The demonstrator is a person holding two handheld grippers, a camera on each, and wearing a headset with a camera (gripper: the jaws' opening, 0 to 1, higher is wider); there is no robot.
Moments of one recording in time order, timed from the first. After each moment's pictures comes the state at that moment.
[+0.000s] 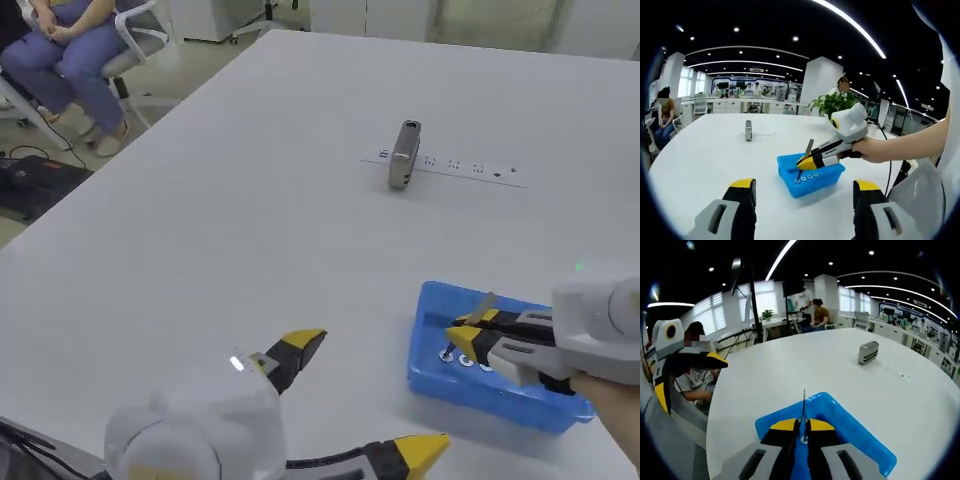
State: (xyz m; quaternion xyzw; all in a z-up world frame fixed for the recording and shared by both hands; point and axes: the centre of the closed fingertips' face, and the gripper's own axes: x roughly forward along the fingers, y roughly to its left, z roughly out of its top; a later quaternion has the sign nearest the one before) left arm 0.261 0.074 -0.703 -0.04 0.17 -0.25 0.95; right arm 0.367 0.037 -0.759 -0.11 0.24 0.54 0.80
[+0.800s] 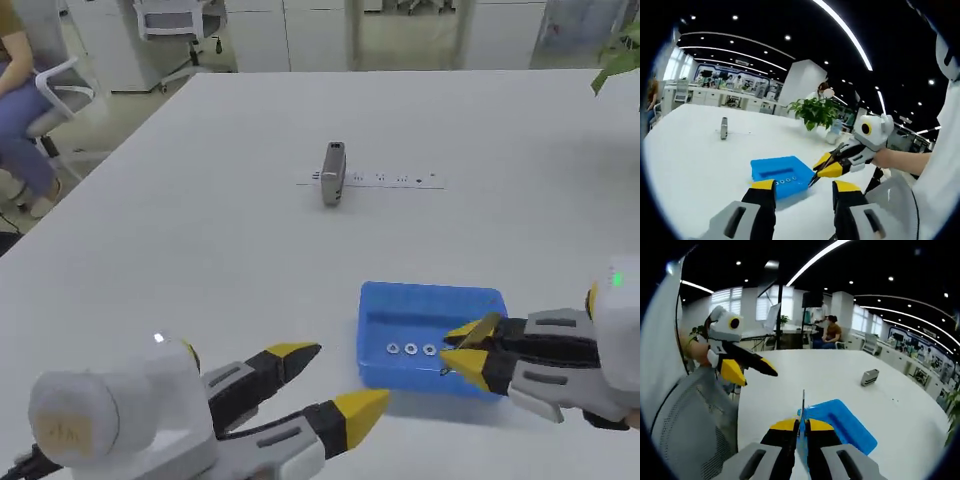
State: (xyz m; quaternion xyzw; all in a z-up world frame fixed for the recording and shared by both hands) left arm 0.248 0.045 -0.675 -0.09 0.18 -0.38 0.90; right arm 0.271 -0.014 -0.715 -0.20 0.18 0.58 0.76
